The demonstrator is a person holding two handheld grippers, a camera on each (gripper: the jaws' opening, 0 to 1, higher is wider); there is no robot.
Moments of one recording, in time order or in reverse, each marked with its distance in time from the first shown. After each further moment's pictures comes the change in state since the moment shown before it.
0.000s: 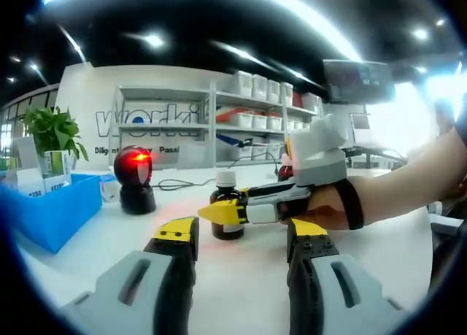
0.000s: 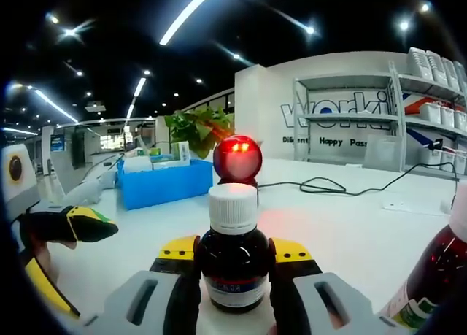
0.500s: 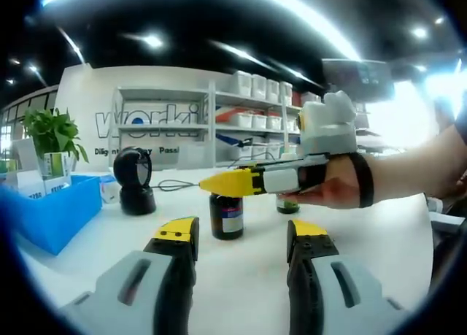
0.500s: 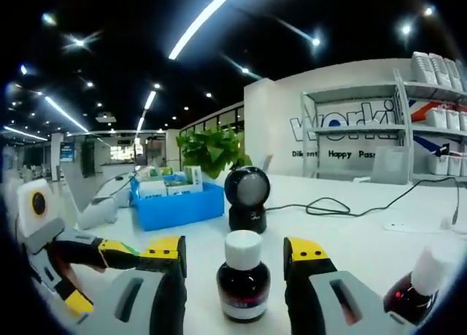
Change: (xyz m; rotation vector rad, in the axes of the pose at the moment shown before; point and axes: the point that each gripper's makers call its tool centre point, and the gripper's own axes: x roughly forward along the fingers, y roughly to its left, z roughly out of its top) left arm 0.000 -0.003 0.000 0.015 0.003 -0.002; right arm -0.027 0.009 0.049 -0.019 -0.091 0.052
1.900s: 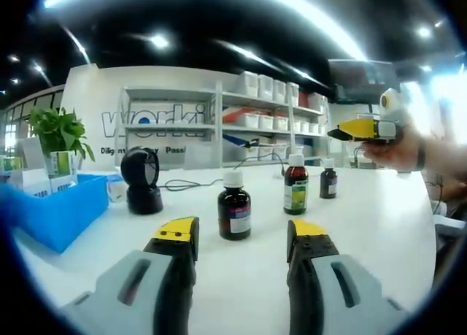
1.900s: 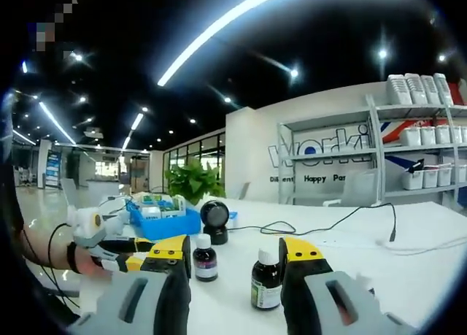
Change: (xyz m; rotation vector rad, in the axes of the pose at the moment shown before) left arm -0.002 0.007 0.003 -0.011 -0.009 0.039; right arm -0.181 -0.051 0.045 -0.033 -0.131 -0.131
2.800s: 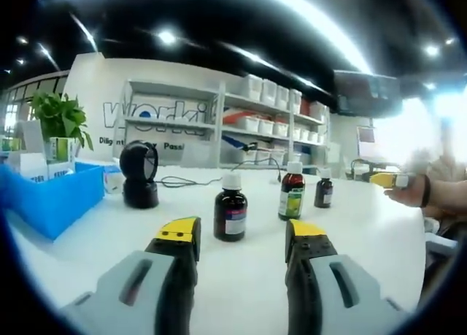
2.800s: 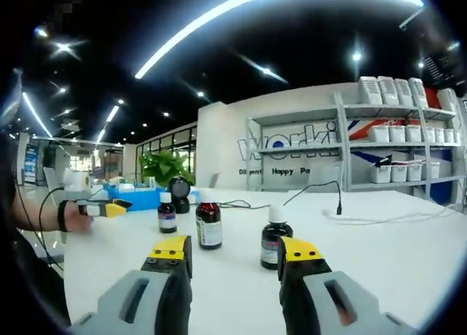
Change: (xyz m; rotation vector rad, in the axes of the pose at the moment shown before) left arm -0.001 0.002 0.001 -0.094 -0.005 -0.006; right arm -0.097 -0.069 -0.064 0.020 0.043 -0.173
